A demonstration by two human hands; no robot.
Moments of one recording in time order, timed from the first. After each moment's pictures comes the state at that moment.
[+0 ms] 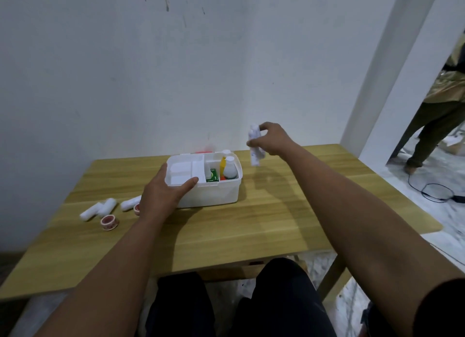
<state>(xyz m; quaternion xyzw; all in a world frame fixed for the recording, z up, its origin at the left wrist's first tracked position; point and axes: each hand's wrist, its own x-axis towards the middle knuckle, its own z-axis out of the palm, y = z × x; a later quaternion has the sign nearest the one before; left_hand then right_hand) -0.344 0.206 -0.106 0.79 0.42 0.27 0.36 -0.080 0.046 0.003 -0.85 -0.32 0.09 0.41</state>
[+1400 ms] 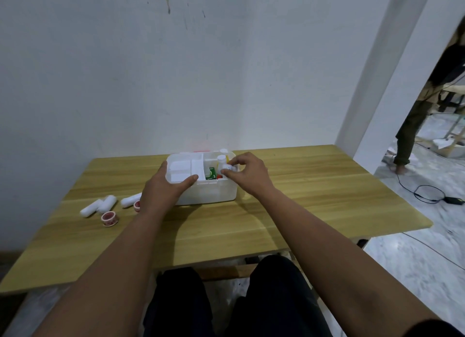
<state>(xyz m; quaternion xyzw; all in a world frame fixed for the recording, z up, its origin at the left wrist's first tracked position) -0.342 0.208 -0.107 0.79 0.42 0.27 0.35 -0.160 0.047 -0.079 -0.81 -0.38 0.01 0.45</state>
